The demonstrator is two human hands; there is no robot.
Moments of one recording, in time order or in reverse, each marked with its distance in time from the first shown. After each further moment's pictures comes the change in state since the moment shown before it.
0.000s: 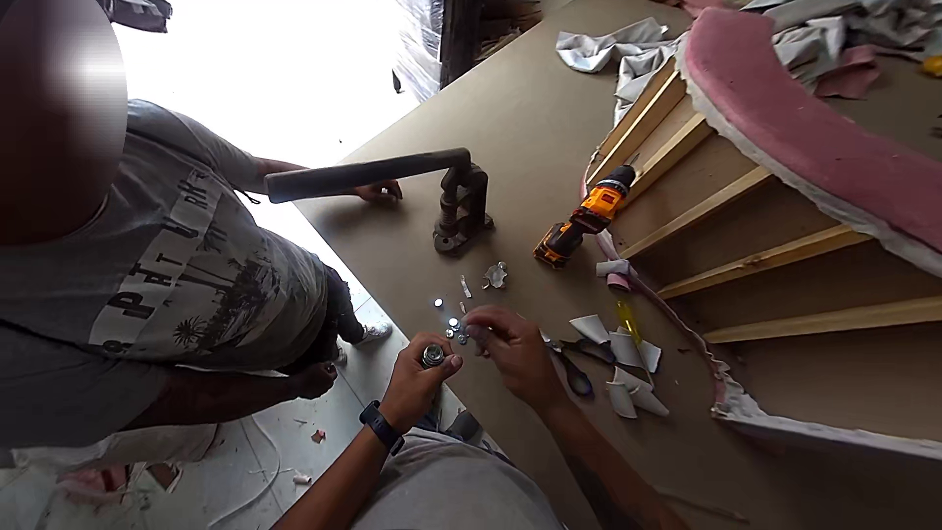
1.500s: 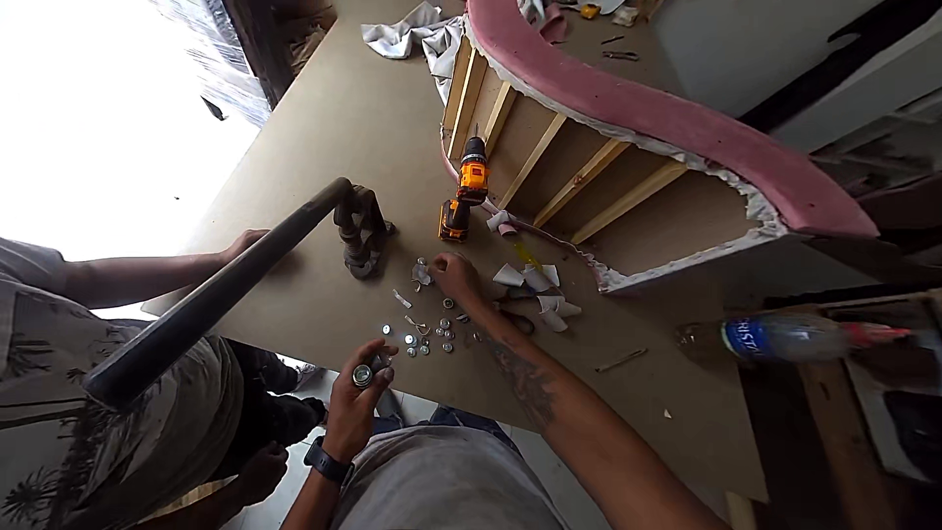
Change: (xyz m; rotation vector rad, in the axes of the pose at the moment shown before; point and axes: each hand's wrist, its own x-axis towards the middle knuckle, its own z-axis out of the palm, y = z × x) left_hand 0.076 0.003 -0.087 0.070 -0.381 0.101; right_hand 0.103 0.137 -0.046 -0.687 0.513 0.607
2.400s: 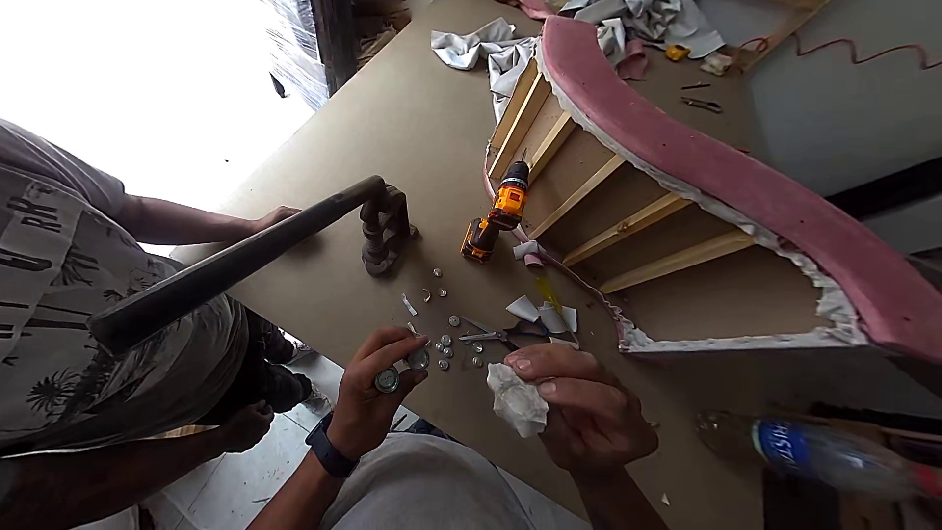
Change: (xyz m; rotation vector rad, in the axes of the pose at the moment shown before) left_hand 0.020 0.069 0.057 0.140 0.064 0.427; right_hand -0.179 -0.049 -0.183 0.778 0.284 -1.109
